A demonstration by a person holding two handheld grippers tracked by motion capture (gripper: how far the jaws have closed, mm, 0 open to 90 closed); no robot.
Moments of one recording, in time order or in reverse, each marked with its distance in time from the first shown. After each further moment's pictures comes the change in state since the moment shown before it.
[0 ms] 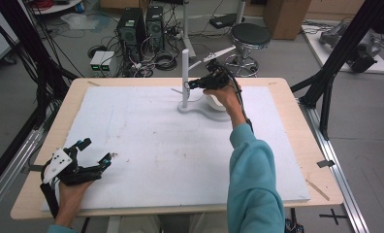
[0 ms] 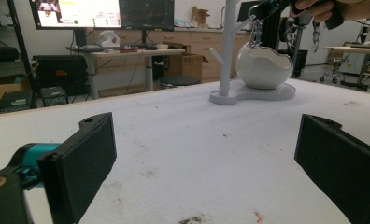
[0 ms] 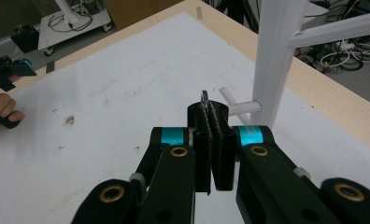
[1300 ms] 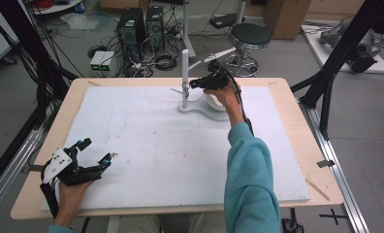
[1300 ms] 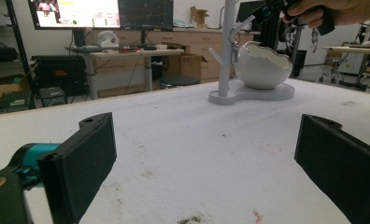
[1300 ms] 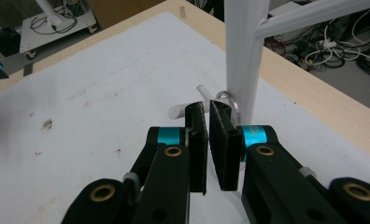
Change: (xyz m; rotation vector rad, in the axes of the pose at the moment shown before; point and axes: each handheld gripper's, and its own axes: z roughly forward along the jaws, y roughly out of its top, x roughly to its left) left arm 0.000 0.000 0.000 0.000 -0.003 0.002; right arm -0.010 -0.005 0.006 -0.007 -0.055 0.011
